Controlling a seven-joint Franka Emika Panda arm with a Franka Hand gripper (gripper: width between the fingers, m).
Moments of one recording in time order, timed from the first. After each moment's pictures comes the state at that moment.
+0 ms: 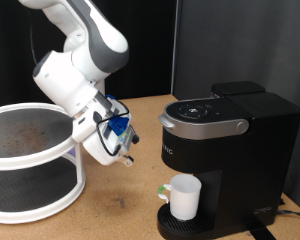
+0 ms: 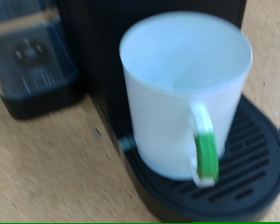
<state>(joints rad) 1.20 -0.57 -1.39 -2.80 0.61 2.82 -1.08</state>
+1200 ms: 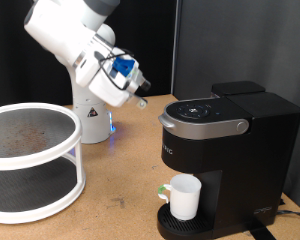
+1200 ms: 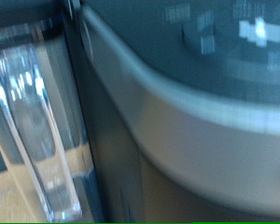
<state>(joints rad) 0.79 -0.74 -0.93 -2.76 0.56 2.55 -0.83</state>
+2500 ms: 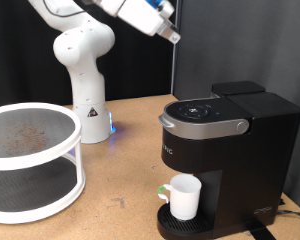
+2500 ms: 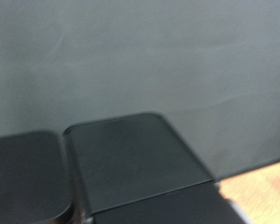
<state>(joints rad) 0.81 -0.80 -0.69 -2.60 0.47 2.48 -0.56</state>
